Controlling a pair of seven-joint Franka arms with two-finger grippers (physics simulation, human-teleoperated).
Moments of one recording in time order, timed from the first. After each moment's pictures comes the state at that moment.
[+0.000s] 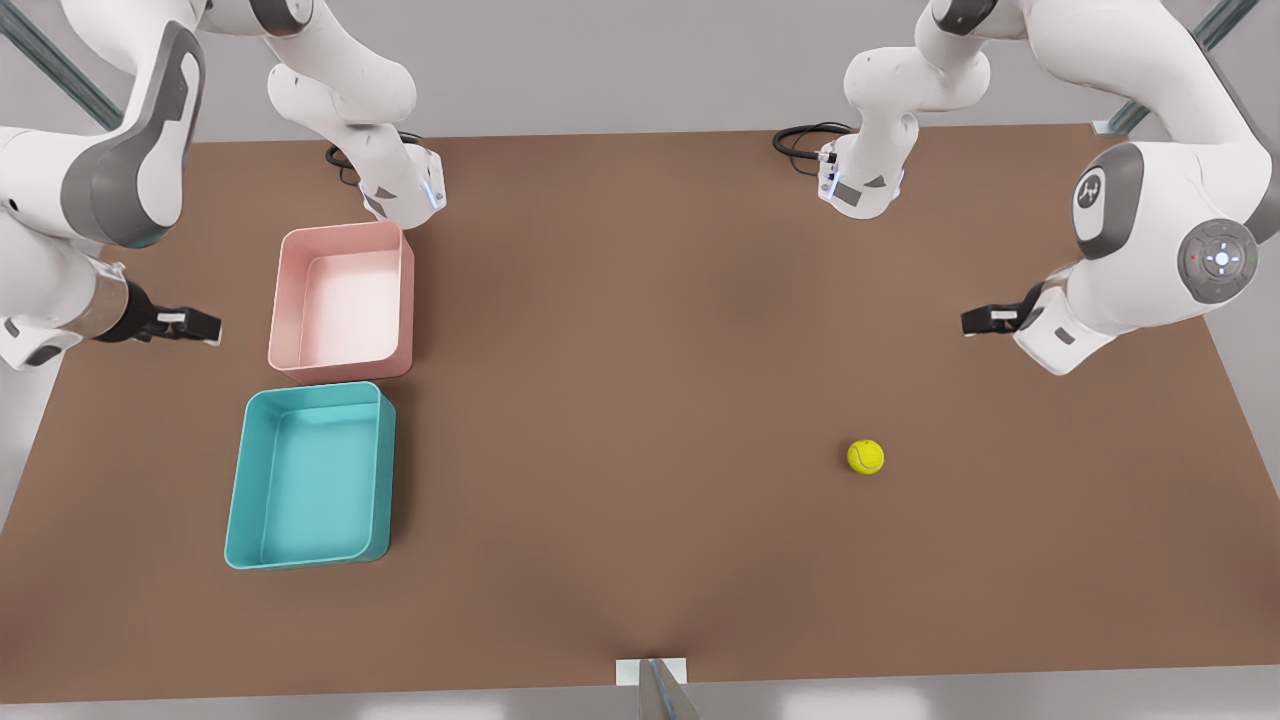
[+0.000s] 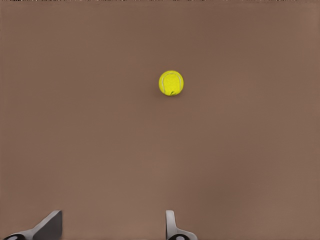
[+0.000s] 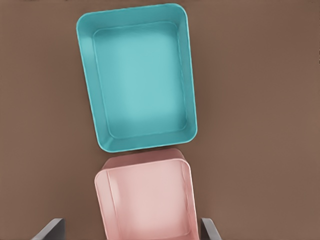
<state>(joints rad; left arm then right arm) -0.02 0.23 -0.04 -1.35 0.00 1.32 -0.08 -0.01 0.15 -0.10 -1.41 -0.05 1.39 -0.07</state>
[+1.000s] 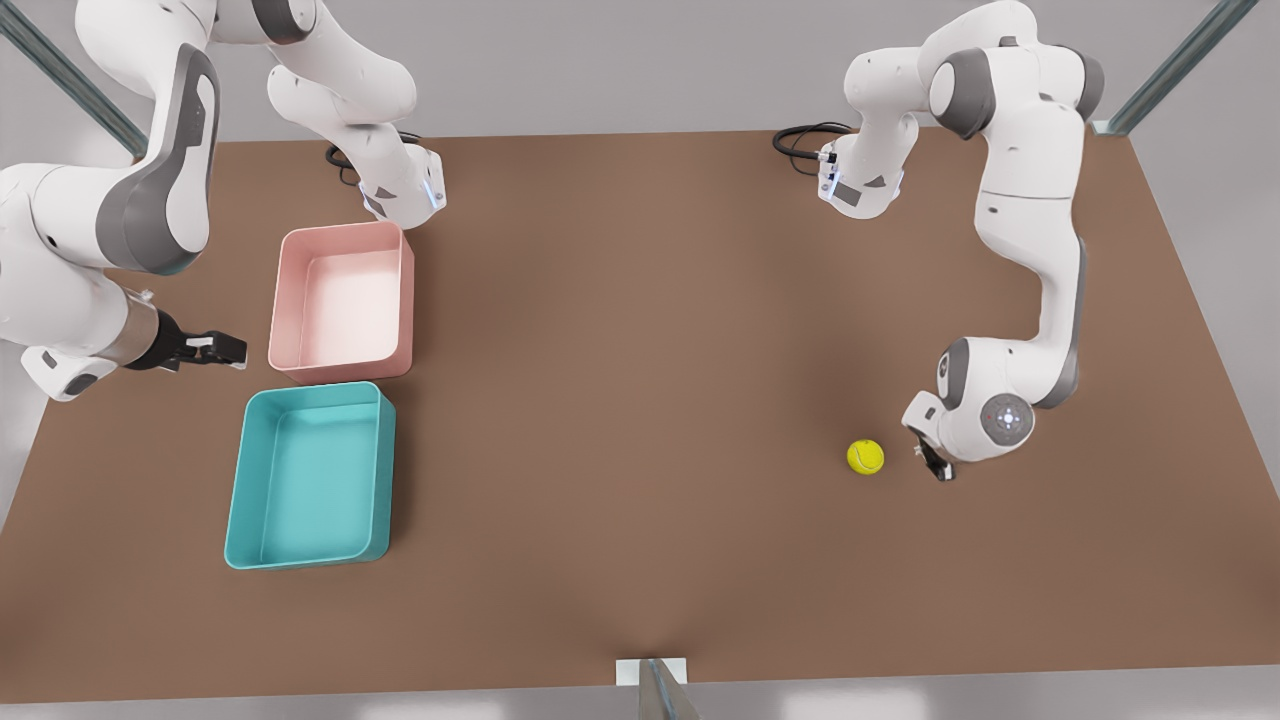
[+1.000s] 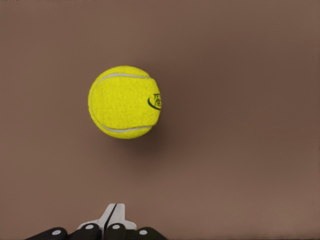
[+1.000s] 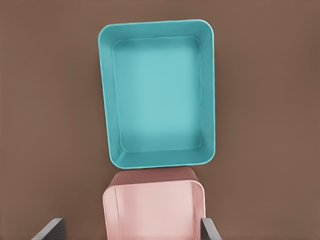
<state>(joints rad) 0.02 0.60 -0.06 -1.78 0.15 2.24 1.35 0.01 0.19 -0.10 -1.44 -0.01 1.47 -0.10</state>
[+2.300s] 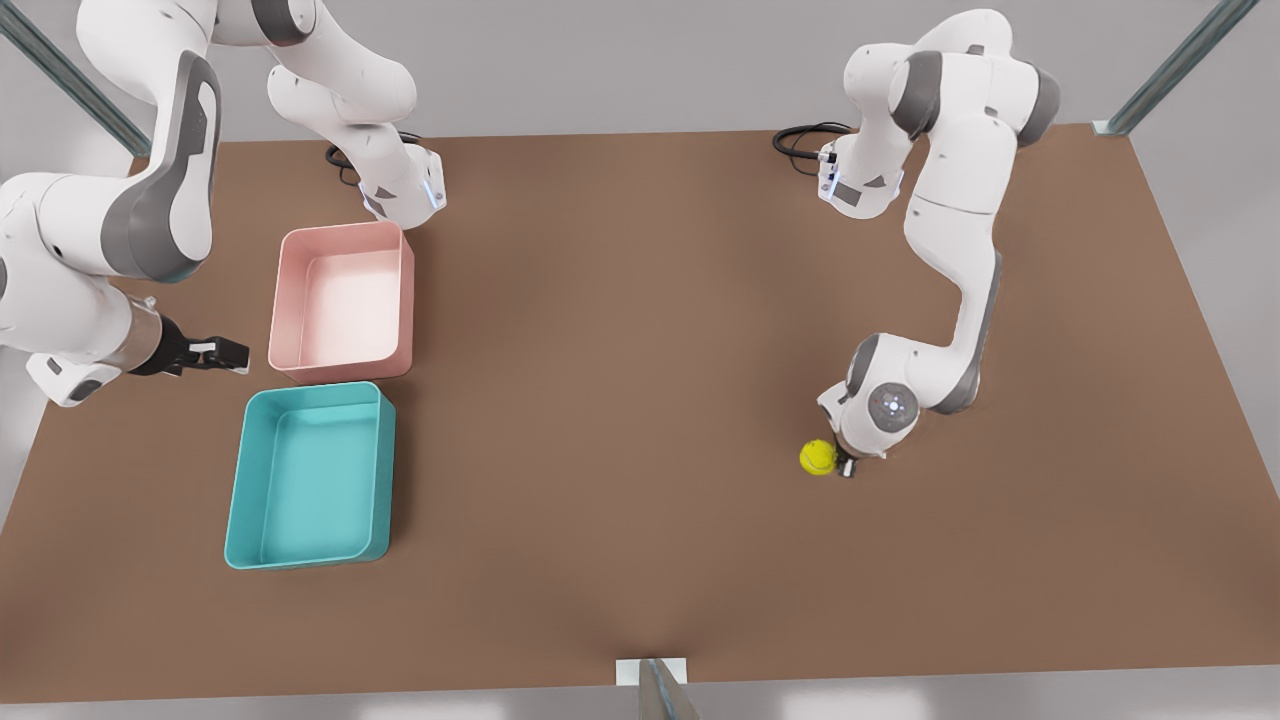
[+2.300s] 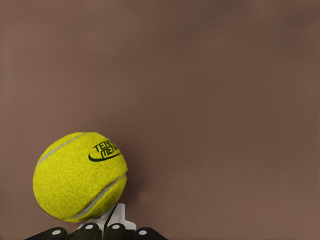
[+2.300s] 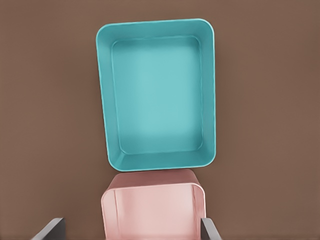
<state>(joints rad) -0.23 0.63 -0.06 -1.79 0.11 2.35 1.45 0.01 0.19 -0.10 -1.45 -0.01 1.49 -0.10</state>
